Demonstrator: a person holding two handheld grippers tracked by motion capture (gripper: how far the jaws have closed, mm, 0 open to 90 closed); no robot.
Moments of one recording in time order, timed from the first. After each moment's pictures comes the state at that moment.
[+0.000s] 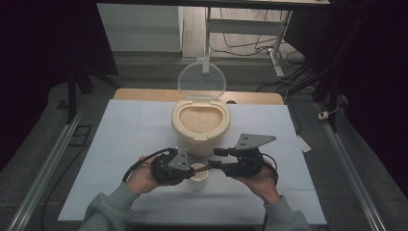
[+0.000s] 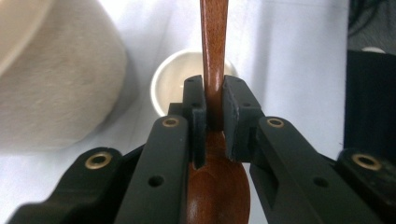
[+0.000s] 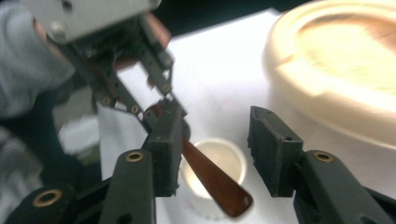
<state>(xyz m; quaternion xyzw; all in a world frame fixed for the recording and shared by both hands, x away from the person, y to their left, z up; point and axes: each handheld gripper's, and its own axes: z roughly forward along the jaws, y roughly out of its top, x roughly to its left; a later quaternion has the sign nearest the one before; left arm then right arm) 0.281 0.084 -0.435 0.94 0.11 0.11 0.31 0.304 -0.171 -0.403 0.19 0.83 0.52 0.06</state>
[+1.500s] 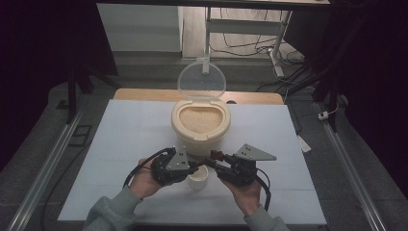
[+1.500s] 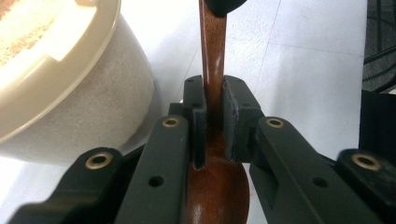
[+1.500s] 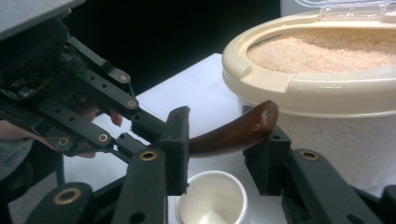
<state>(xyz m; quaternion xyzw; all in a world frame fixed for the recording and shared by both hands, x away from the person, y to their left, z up) 0.269 0.081 -0.426 0.91 0.14 0.16 0.36 0.280 -0.158 -0.434 0.31 0.74 0.59 0.10</state>
